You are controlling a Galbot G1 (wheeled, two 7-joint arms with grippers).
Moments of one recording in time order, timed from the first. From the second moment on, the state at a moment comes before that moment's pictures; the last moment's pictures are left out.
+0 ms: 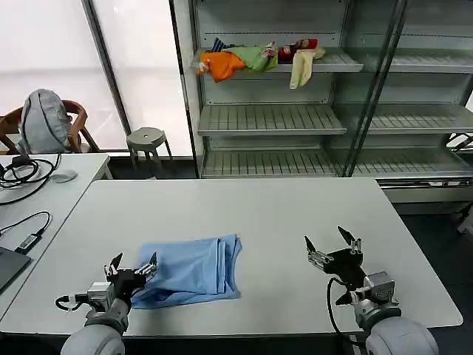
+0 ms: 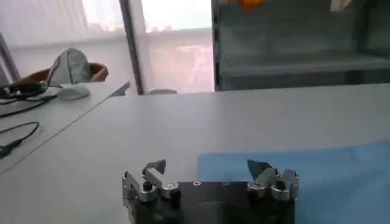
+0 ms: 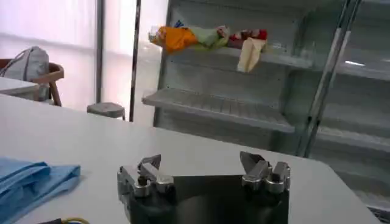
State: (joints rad) left arm 1.42 -1.17 -0.52 -2.11 -0.41 0.54 -0.32; right arm -1.39 1.17 0.53 2.27 0.24 -0.54 0.01
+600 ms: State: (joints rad) left arm 1.43 -1.18 -0.53 -2.05 -0.61 0.53 -0.35; right arm -1.38 1.18 0.52 2.26 0.24 -0.54 0.01
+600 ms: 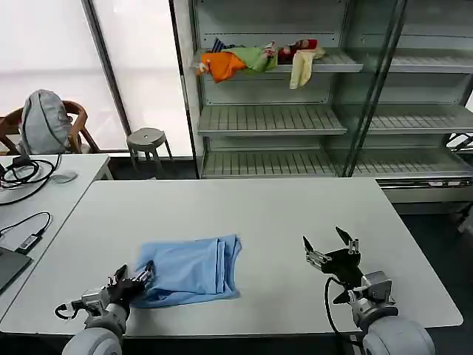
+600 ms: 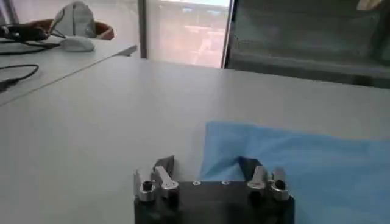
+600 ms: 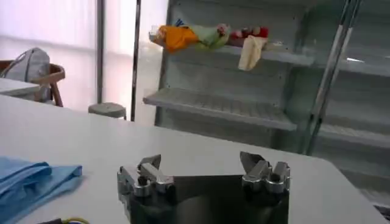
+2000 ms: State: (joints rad) left arm 1.53 -0.96 -1.04 -2.13 -0.70 0.55 -0.15; right arm -1.36 1.17 0.51 2.26 0.24 -0.53 -0.01
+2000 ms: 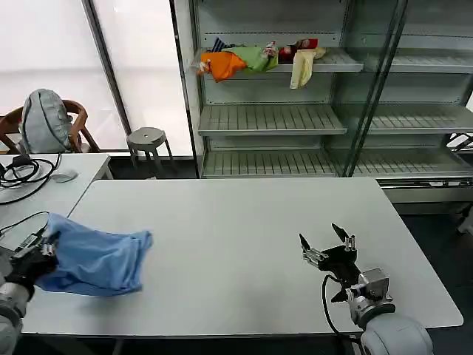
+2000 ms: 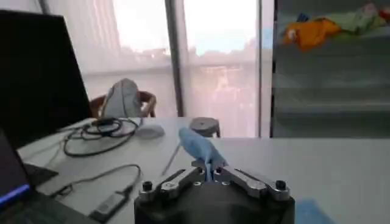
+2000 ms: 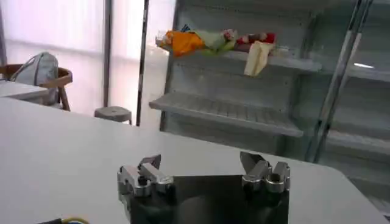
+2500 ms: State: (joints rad) left arm 1.51 -1.05 -0.72 -2.29 -0.29 0.54 -0.09; right arm -1.41 1.18 0.54 2.29 0.22 -0.53 0.00
